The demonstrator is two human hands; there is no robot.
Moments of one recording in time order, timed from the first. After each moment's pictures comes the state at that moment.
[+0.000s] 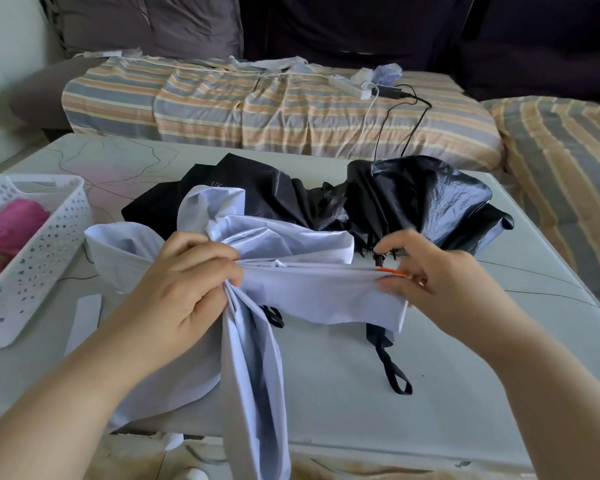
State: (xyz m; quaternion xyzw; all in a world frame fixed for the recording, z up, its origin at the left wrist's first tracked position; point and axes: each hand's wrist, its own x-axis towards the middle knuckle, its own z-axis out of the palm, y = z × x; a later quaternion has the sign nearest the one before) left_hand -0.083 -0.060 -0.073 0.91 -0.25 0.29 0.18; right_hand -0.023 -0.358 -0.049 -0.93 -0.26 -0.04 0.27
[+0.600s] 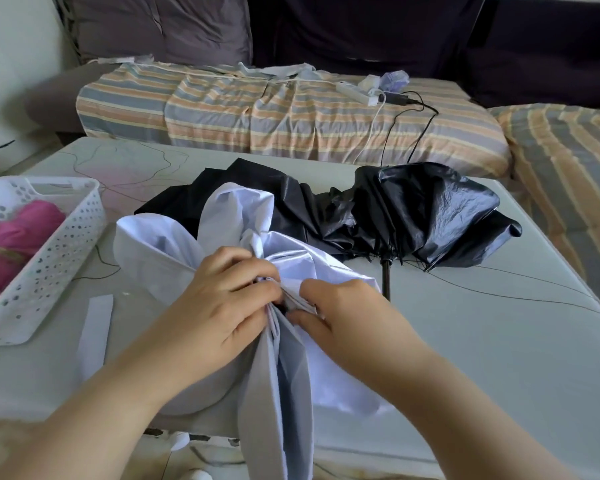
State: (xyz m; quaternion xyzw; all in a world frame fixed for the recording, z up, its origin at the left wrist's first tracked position) left_hand -0.089 -0.078 -0.080 0.91 -0.29 0.26 0.16; right_hand -0.061 -0.269 -0.056 -0.92 -0.33 0.00 0.20
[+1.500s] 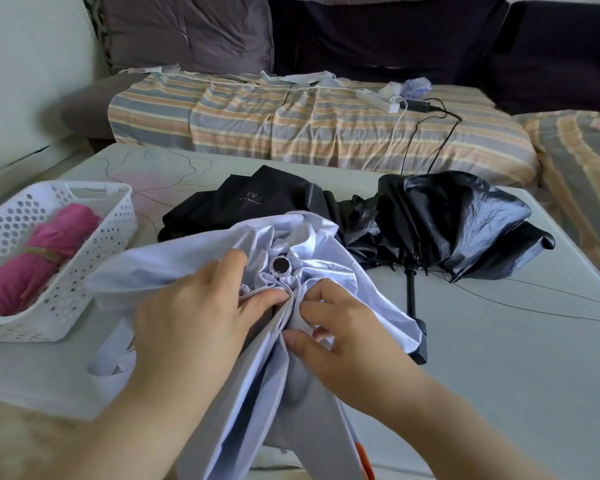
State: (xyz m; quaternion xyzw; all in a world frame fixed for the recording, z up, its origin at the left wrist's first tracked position) left_hand -0.117 -0.078 -0.057 0.93 0.03 0.36 0.03; right_hand -0.071 -0.244 -0.080 -0.83 -0.34 0.03 0.45
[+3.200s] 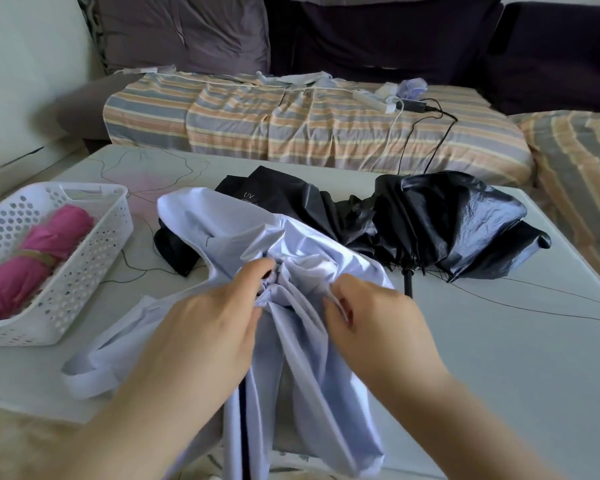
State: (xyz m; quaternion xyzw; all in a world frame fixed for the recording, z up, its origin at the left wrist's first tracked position) left_hand -0.121 -0.085 -0.046 0.97 0.00 0.22 0.13; right_hand -0.061 -0.254 -0.066 -0.92 -0.25 -0.19 0.22
